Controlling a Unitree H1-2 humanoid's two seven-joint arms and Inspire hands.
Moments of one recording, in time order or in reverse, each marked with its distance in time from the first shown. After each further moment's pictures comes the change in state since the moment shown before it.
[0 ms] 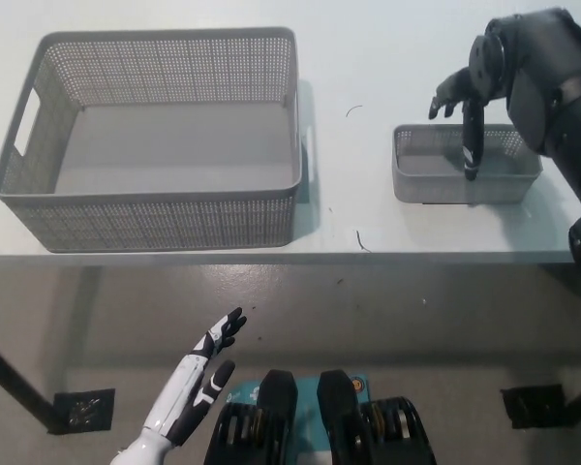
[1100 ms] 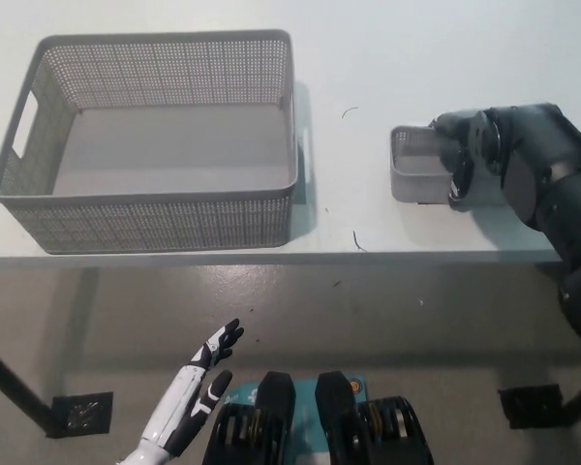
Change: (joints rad) left_arm 0.028 0.000 0.000 0.000 -0.003 0.004 -0.002; right_arm 0.153 0.019 -0.083 0.007 -0.023 0.025 -0.418
